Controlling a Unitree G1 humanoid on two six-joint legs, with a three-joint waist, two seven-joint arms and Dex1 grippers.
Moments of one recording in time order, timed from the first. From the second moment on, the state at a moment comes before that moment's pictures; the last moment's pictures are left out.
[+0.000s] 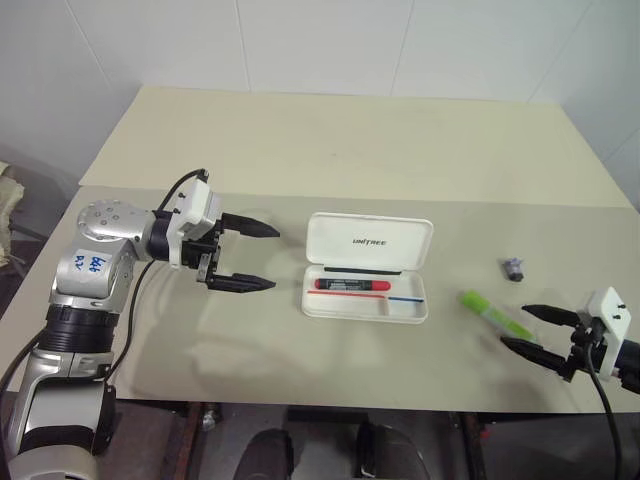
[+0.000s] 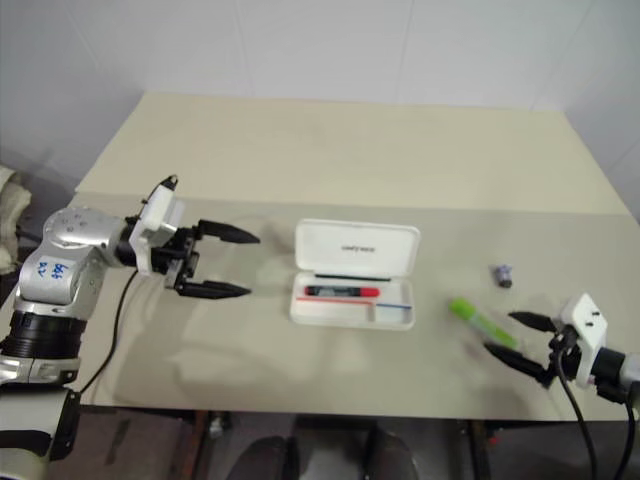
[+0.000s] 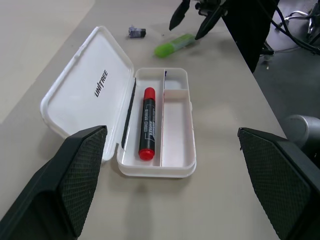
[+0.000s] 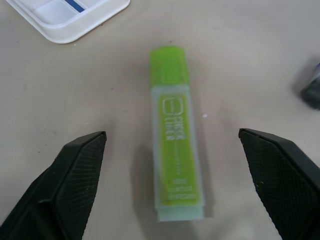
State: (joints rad) left arm -0.69 0.74 -0.01 0.13 -0.41 0.31 -1.43; right arm 0.10 -0.84 -0.39 0.19 0.42 0.14 1.19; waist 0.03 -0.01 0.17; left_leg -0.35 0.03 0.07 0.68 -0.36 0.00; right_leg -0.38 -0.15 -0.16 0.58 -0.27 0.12
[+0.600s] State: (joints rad) left arm -0.70 0.72 -0.01 0.13 -0.41 0.28 -1.43; right arm 0.07 -0.81 -0.36 0.08 0.44 0.16 1.18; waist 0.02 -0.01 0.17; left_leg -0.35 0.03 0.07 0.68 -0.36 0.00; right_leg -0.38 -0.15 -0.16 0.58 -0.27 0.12
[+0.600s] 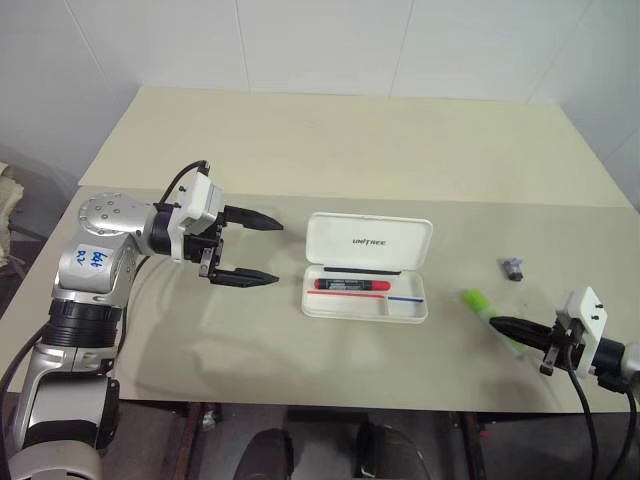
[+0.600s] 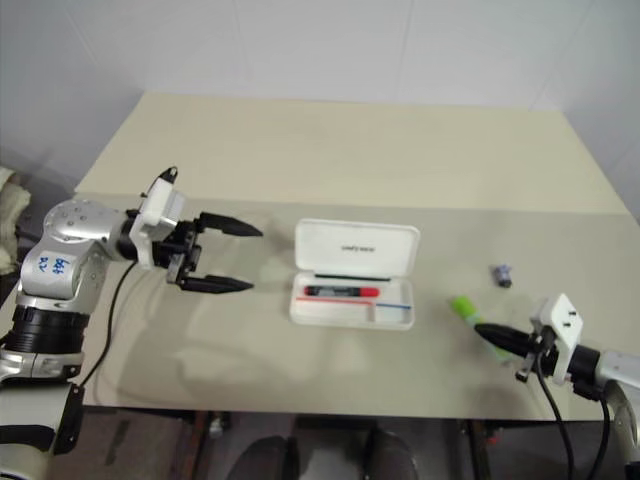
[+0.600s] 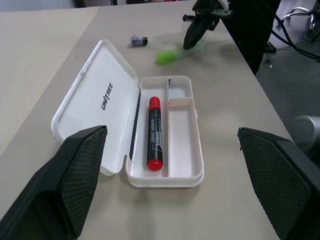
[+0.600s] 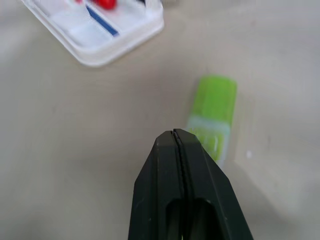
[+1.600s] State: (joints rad) left arm -0.59 0.71 -0.01 0.04 -0.43 0.31 -1.35; right arm 0.24 -0.77 -0.41 -0.16 0.43 0.28 0.99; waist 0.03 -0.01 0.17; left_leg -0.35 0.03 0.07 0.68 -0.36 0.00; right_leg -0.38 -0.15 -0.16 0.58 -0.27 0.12
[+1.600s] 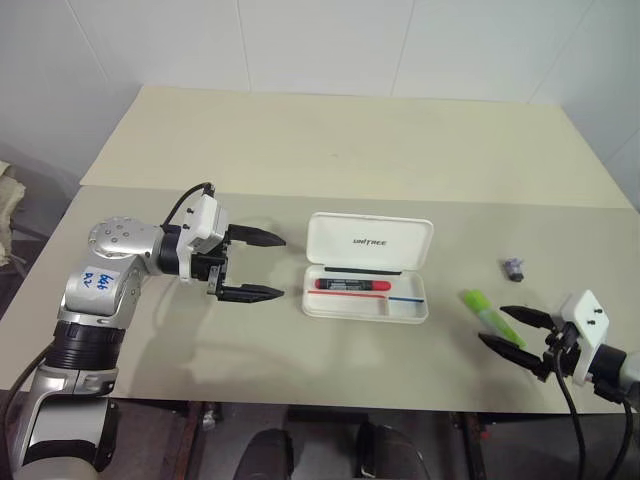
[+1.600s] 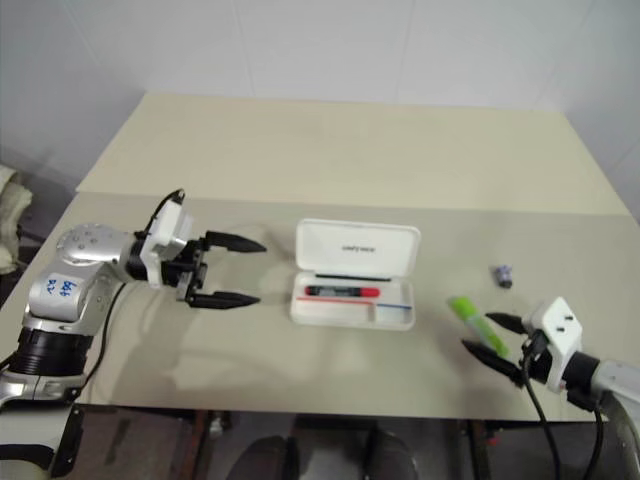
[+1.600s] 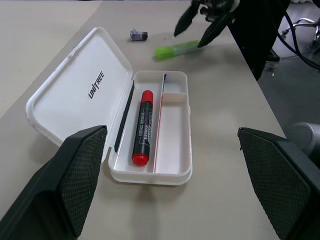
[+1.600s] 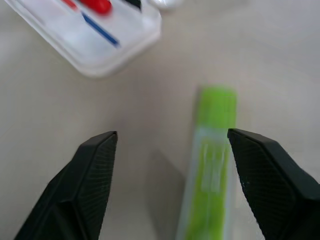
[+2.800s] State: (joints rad) left arm -0.61 0.68 -0.02 0.05 -0.43 0.31 -1.34; right arm 0.08 -0.74 -0.39 0.14 0.45 0.30 0.98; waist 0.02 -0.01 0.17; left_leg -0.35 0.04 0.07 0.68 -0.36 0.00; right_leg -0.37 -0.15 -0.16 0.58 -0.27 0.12
